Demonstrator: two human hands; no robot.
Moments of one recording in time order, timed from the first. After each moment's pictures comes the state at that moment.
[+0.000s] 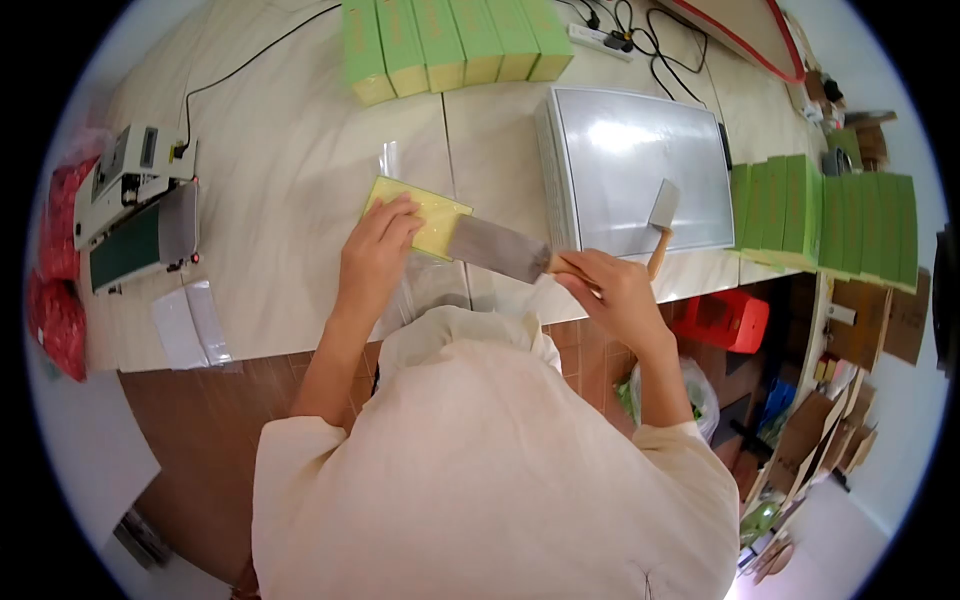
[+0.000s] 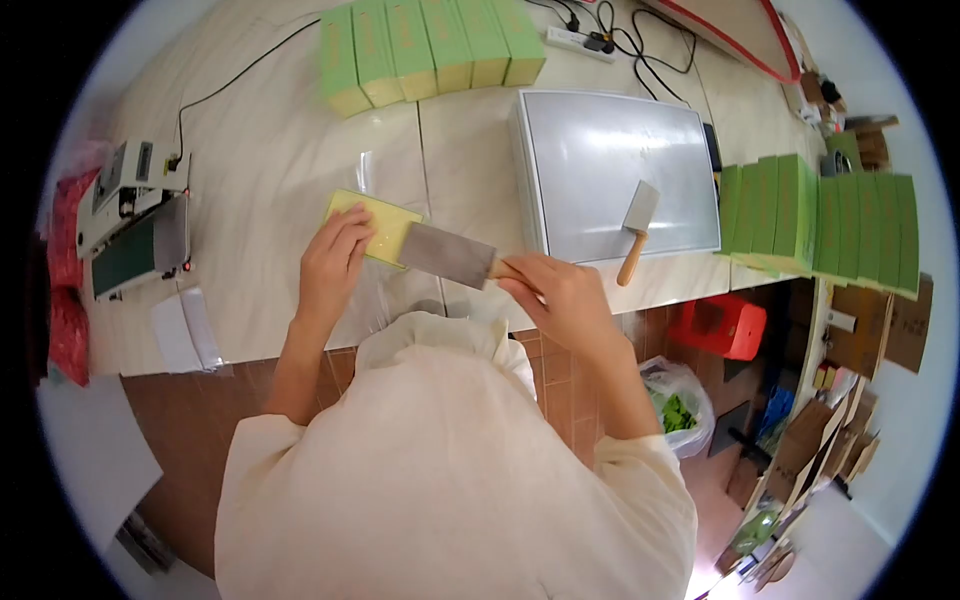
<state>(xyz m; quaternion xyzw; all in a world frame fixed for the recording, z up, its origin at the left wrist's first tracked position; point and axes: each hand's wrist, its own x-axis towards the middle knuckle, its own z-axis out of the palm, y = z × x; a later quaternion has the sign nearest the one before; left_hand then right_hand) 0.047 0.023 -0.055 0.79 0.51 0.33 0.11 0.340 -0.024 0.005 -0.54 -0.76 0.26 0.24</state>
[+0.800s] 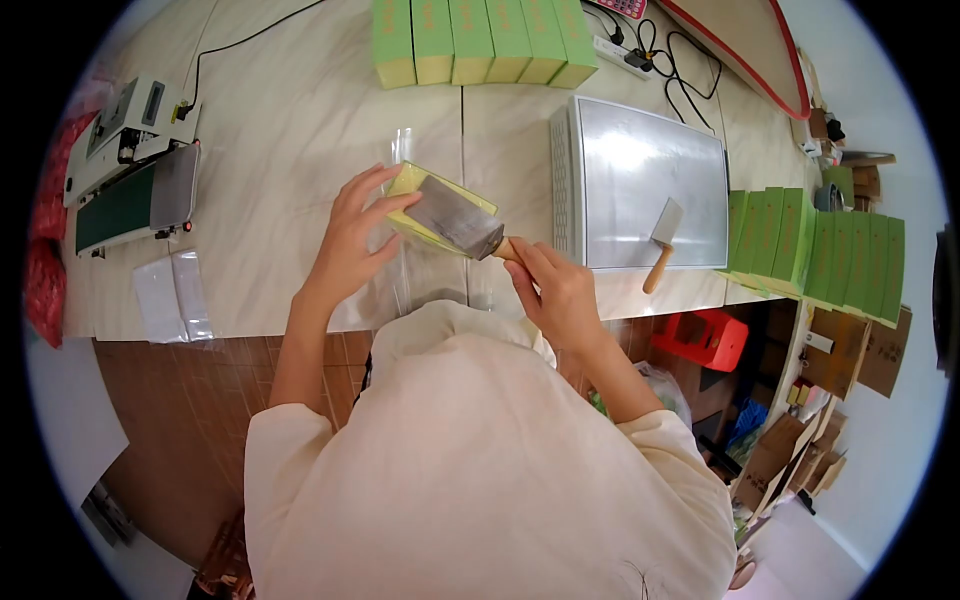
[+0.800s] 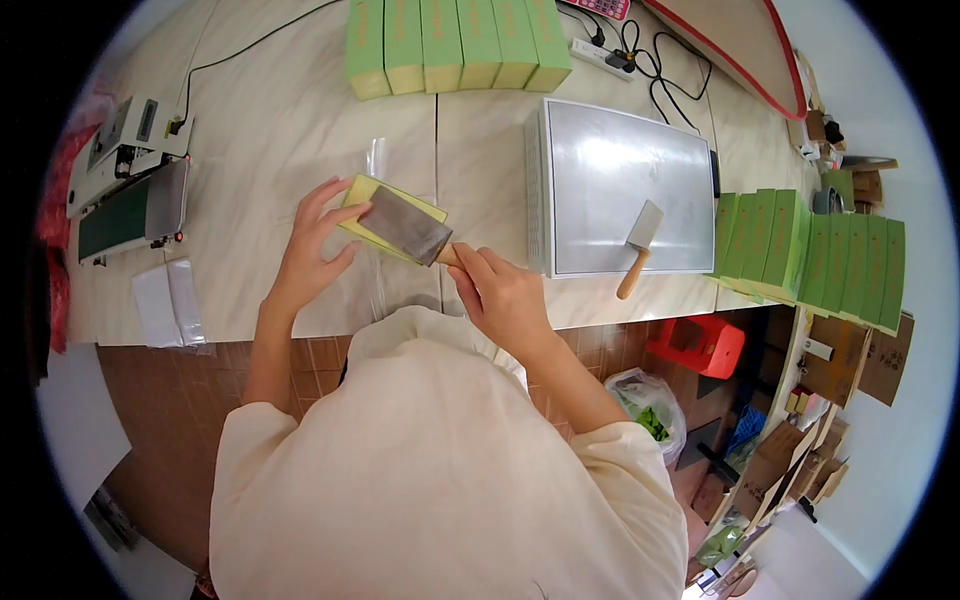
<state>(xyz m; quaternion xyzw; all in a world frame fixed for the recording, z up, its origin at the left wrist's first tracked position) -0.008 0.025 -0.048 0.76 0.50 0.29 0.29 0.265 -0.017 -0.025 -0.51 -0.79 0.19 0.29</state>
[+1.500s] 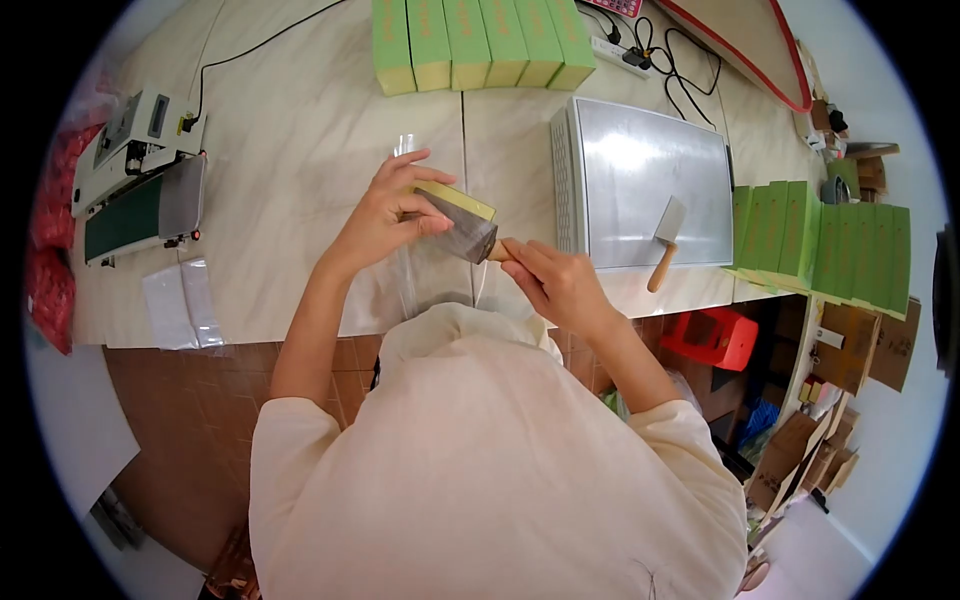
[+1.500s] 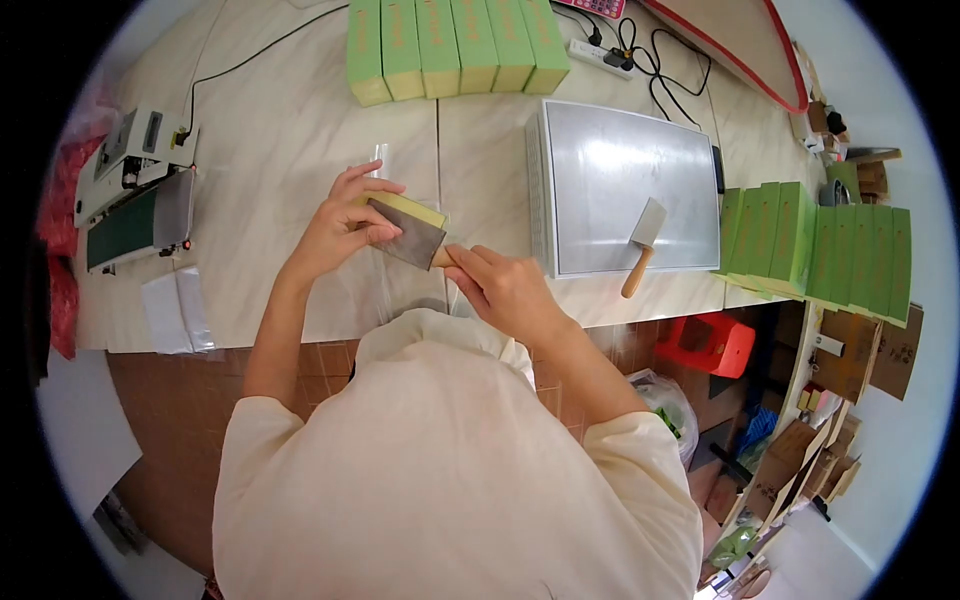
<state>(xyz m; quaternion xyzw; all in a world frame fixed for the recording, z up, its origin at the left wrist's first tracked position) 0.014 0.063 -0.052 0.73 0.40 0.30 0.46 0.275 -0.005 -0.020 -0.46 -0.81 0.26 0.26</state>
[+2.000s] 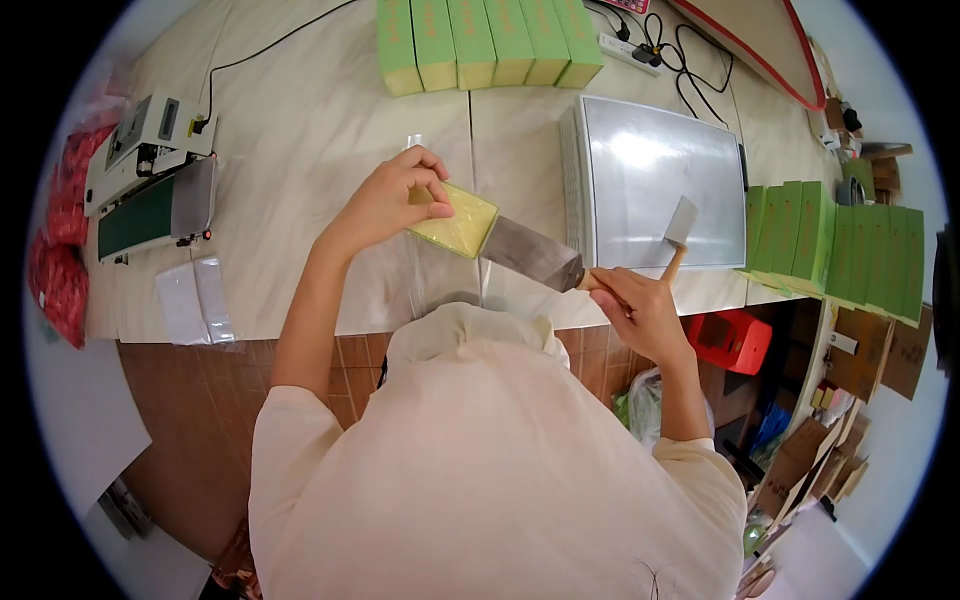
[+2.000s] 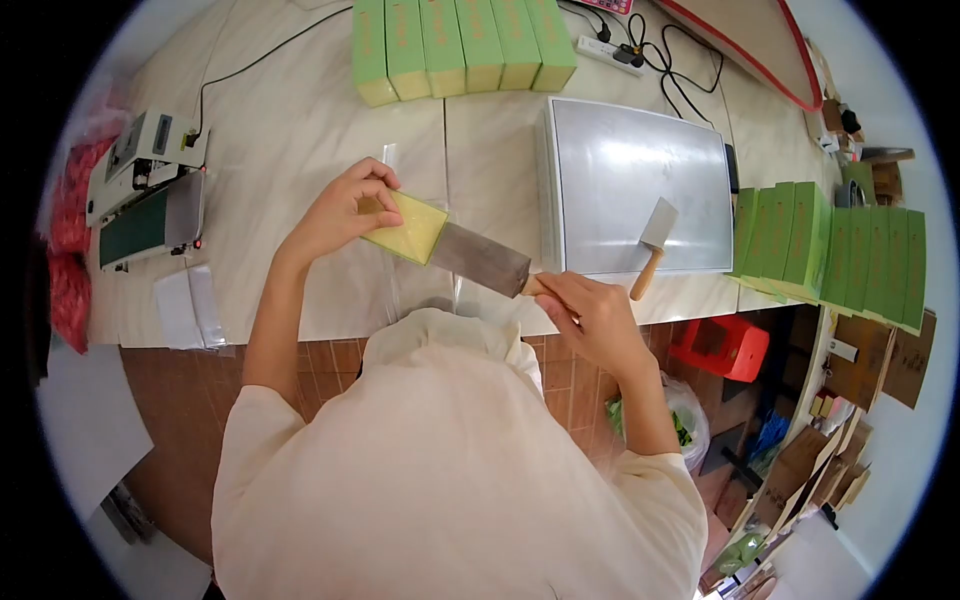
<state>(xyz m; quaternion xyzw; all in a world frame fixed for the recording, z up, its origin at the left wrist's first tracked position) 0.024 0.087 -0.033 0.72 0.46 0.20 0.47 0.355 -0.026 0.009 -0.51 -0.77 0.31 0.22</state>
